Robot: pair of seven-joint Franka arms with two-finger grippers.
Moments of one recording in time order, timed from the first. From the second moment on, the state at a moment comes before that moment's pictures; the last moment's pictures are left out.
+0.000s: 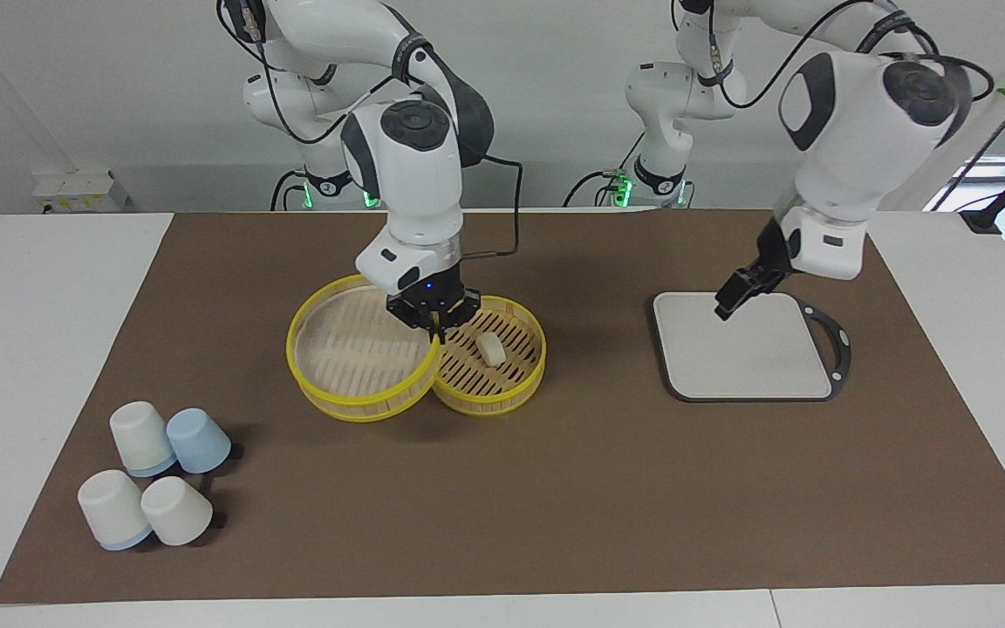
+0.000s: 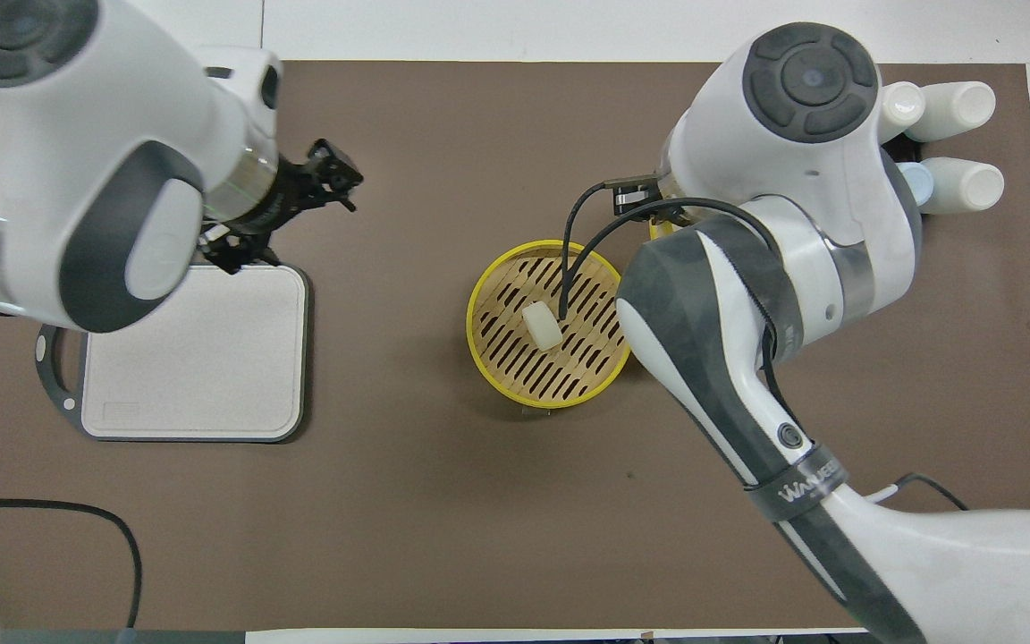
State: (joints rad) left arm -0.13 0.15 0.06 -1.47 -0.10 1.55 -0.42; right arm 0.47 0.36 0.04 -1.46 -0.09 1.90 0.57
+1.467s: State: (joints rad) left arm -0.08 -0.03 0.04 -1.63 -0.01 1.54 -0.08; right arm 0.65 0.52 0.04 -1.43 -0.09 2.07 0.88
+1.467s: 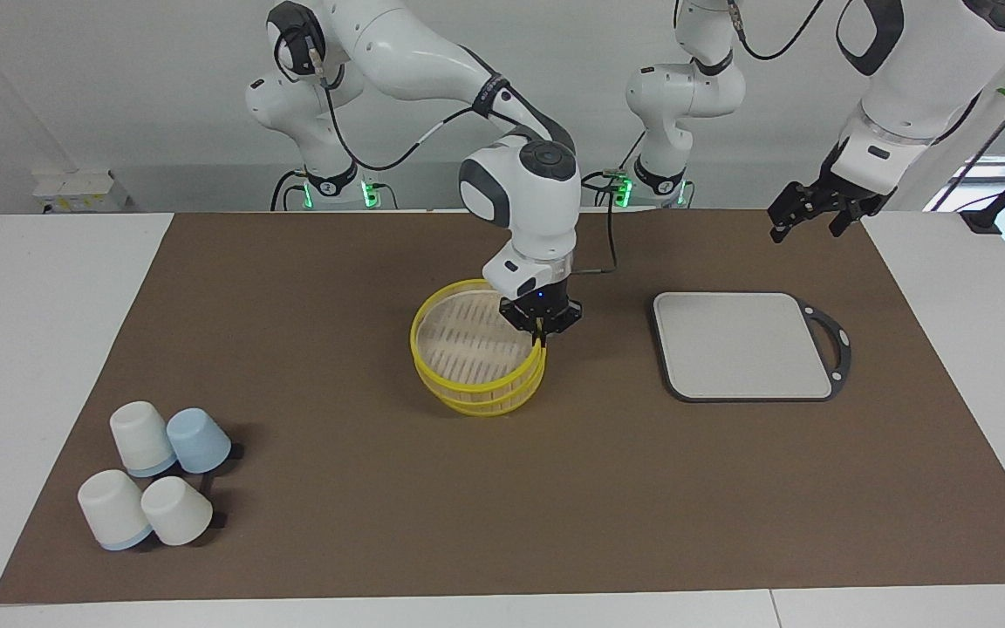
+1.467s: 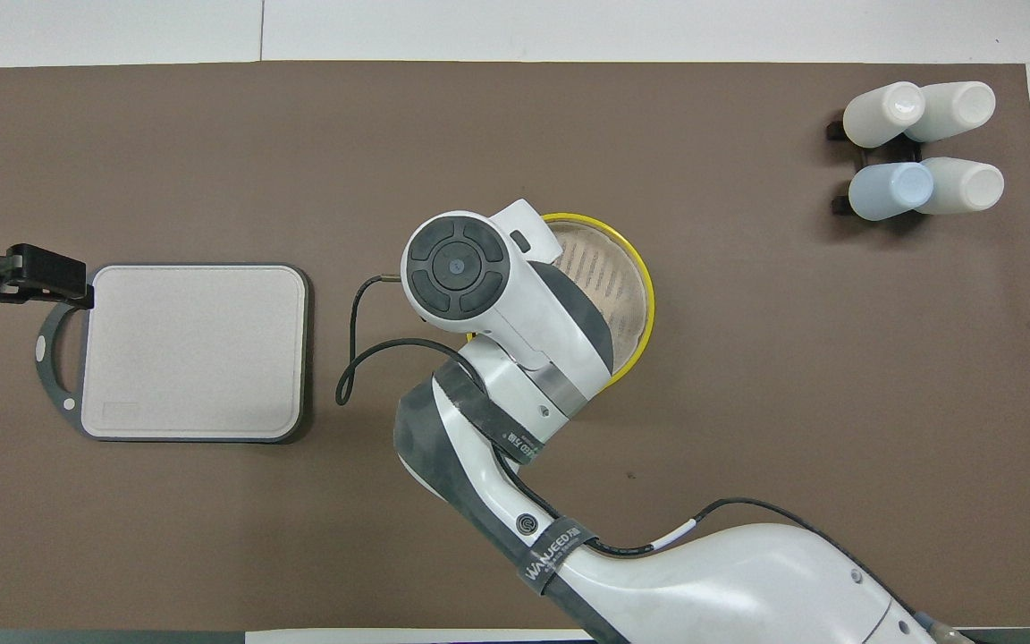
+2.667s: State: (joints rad) left arm -0.08 -0.02 0.03 -1.64 0.00 1.52 -0.07; right arm 0.66 0.52 0.04 -1.47 -0.09 2.11 0.90
